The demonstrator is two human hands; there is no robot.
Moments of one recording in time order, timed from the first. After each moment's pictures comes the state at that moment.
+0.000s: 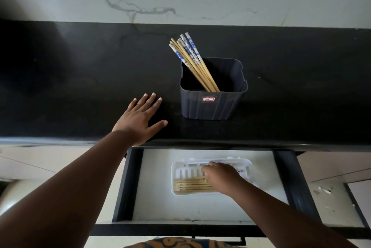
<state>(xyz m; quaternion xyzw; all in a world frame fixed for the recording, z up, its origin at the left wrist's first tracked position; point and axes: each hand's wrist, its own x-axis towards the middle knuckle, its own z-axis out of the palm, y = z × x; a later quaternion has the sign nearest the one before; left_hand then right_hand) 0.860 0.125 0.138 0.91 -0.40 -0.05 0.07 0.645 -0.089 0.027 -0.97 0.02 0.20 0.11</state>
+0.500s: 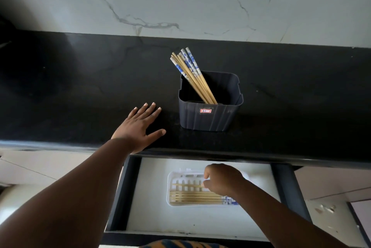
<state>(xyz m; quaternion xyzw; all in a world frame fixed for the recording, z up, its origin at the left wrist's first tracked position) 0.859 0.126 0.139 0.92 -0.39 -0.06 0.09 0.656 -0.087 0.124 -0.94 0.13 0.28 0.17</state>
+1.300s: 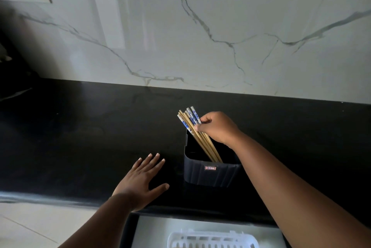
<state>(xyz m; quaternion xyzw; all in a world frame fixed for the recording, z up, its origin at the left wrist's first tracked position) 0.860 0.125 0.139 0.92 -0.38 -0.04 0.12 0.828 -0.135 0.284 -0.92 0.20 -0.03 0.34</state>
